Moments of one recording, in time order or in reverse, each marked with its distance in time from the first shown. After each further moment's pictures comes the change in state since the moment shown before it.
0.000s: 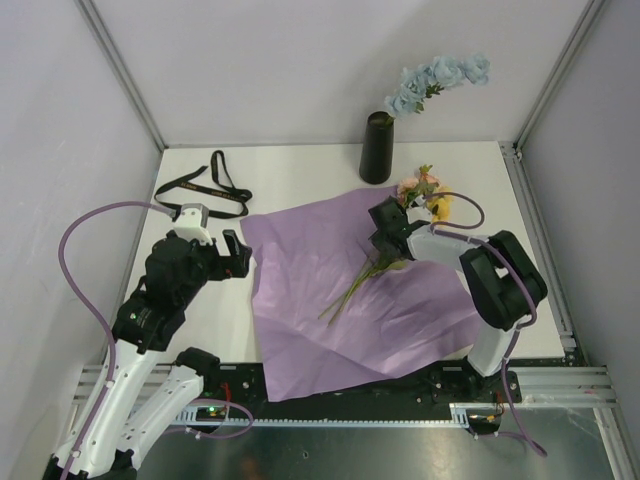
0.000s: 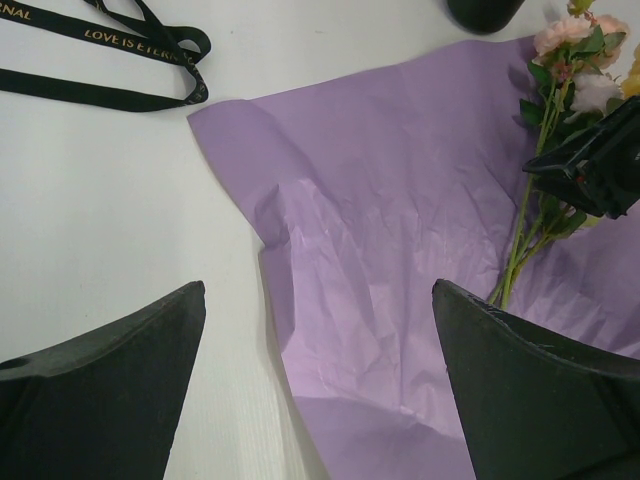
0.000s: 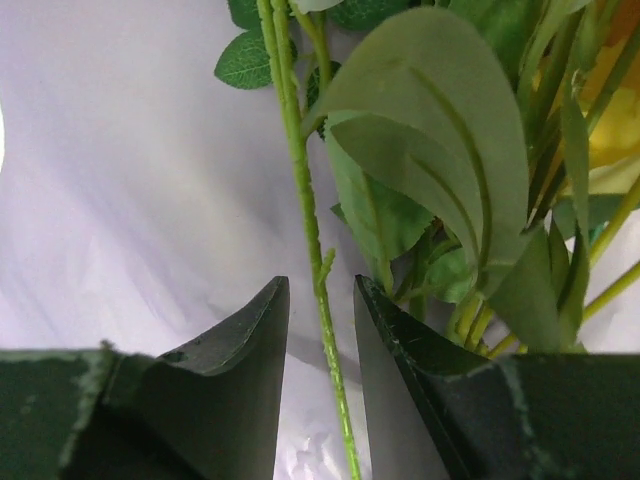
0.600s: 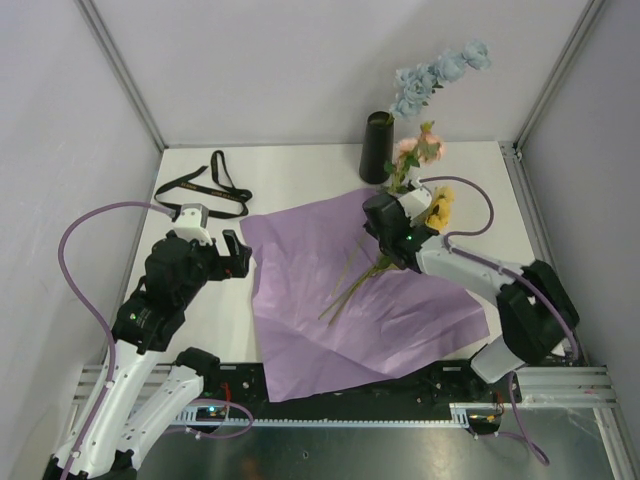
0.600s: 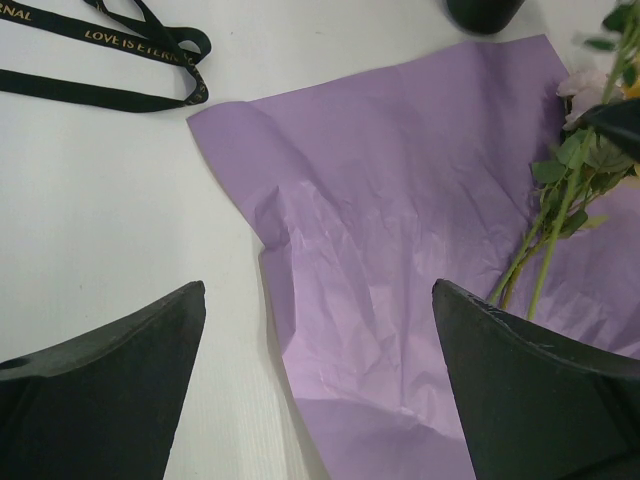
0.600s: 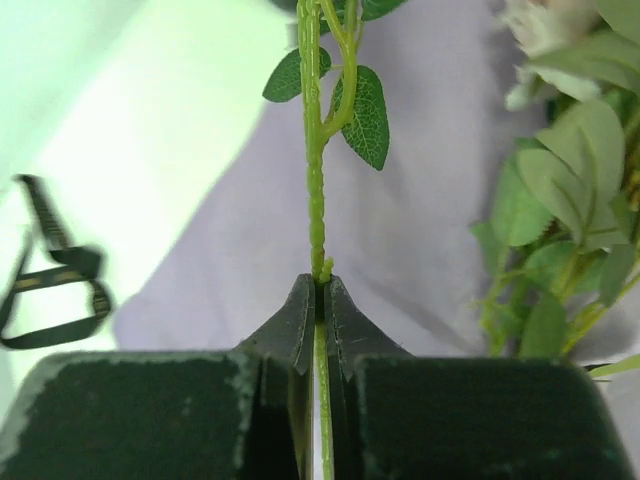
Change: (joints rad) left arm 0.000 -0.002 0.000 0.000 0.000 0.000; right arm 0.111 -0.177 -0.008 0.079 0.199 -0.124
